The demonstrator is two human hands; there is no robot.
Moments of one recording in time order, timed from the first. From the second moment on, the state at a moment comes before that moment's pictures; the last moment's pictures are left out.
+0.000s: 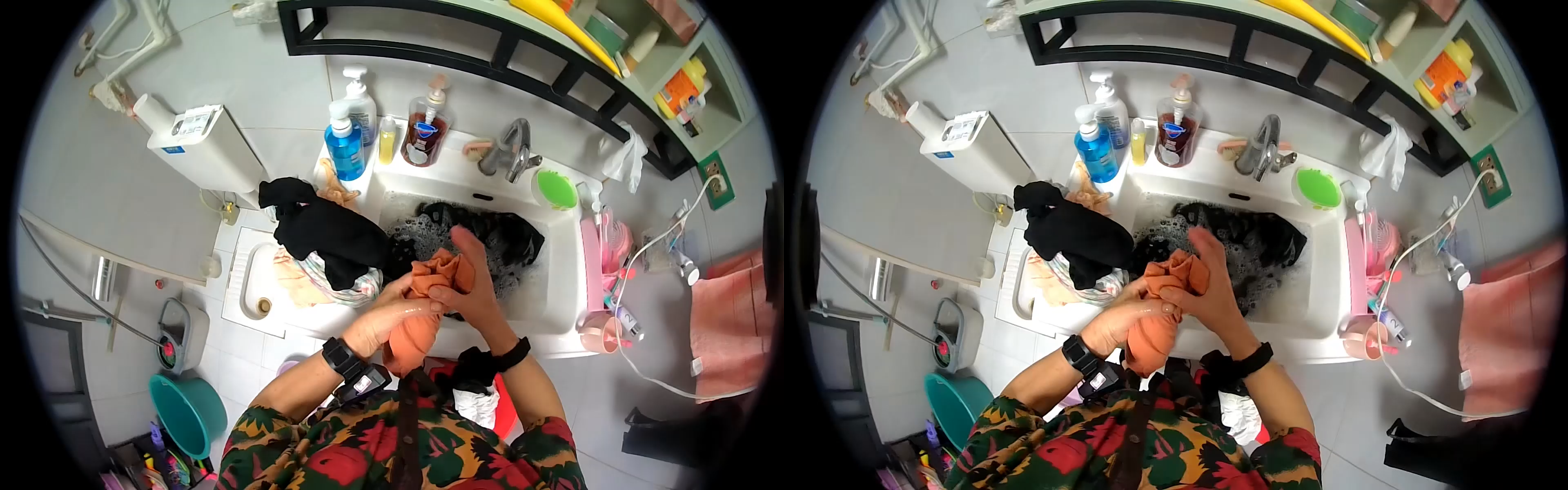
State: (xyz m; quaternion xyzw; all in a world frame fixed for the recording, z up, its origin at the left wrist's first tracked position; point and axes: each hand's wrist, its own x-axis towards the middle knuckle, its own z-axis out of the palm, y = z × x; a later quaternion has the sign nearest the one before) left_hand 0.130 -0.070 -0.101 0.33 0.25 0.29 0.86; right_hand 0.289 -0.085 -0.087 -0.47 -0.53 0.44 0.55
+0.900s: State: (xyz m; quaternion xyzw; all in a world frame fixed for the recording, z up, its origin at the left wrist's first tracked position) left_hand 0.171 -0.073 -0.113 0.63 0.55 0.16 0.53; right_hand 0.291 -0.034 -0.125 -0.66 -0.66 0.30 0.20
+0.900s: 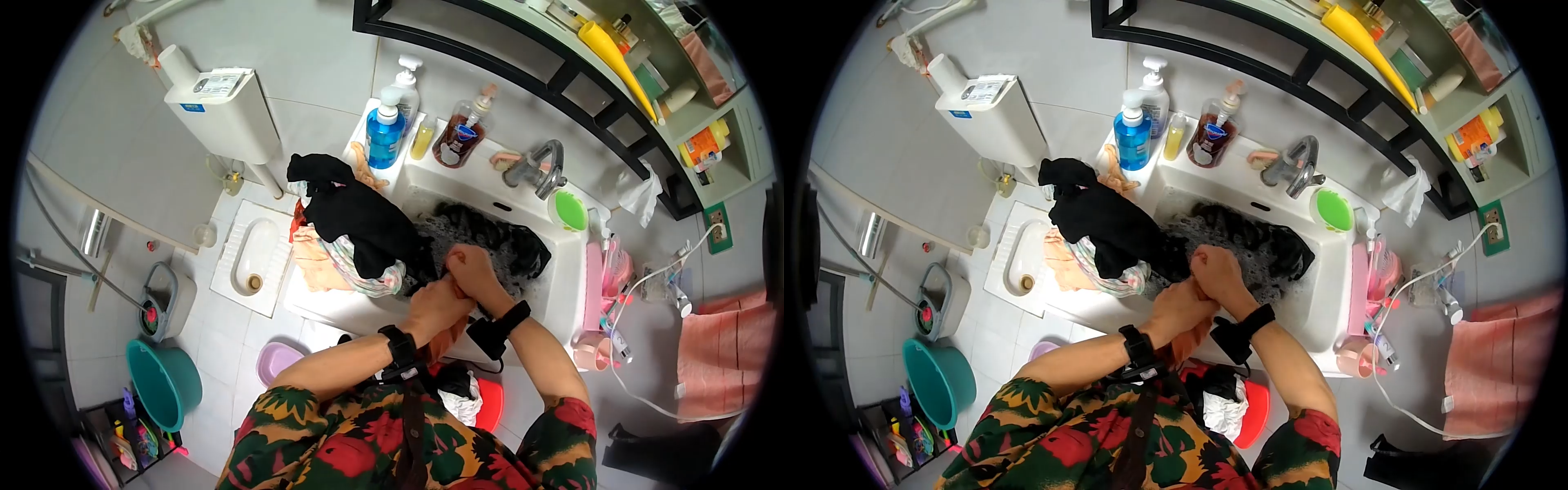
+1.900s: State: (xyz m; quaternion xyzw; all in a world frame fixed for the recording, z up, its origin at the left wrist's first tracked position) left_hand 0.028 0.019 -0.014 0.63 0.52 0.54 0.20; right_hand 0.161 -0.062 -0.048 -0.52 -0.77 -0.02 0.37
